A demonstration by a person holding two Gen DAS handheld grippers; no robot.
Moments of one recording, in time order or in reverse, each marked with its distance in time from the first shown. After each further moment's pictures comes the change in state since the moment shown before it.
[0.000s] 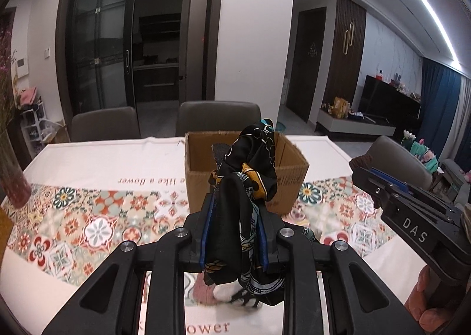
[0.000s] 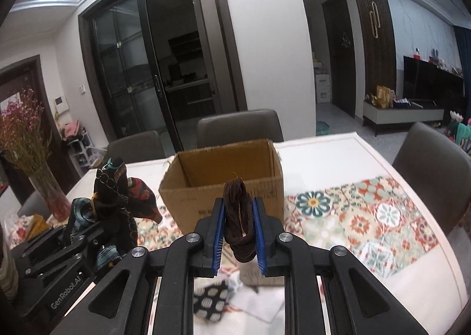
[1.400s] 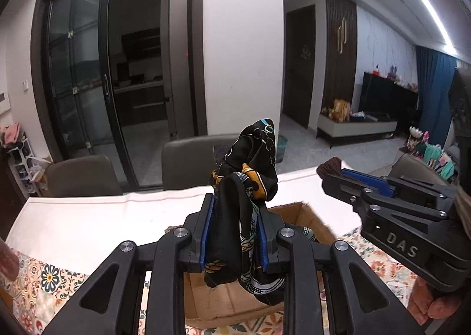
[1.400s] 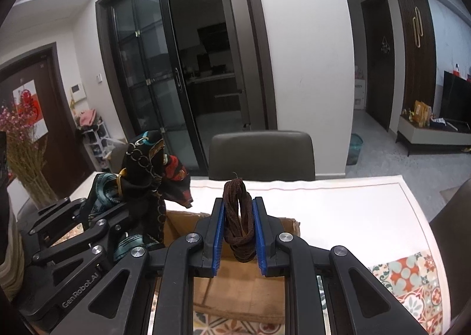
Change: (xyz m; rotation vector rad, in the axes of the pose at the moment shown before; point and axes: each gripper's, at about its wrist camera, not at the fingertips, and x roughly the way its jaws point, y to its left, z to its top) left arm 0.167 0.007 0.123 0.107 -0.025 0.004; right arm 0.161 -0.021 0.117 -0.100 0.058 0.145
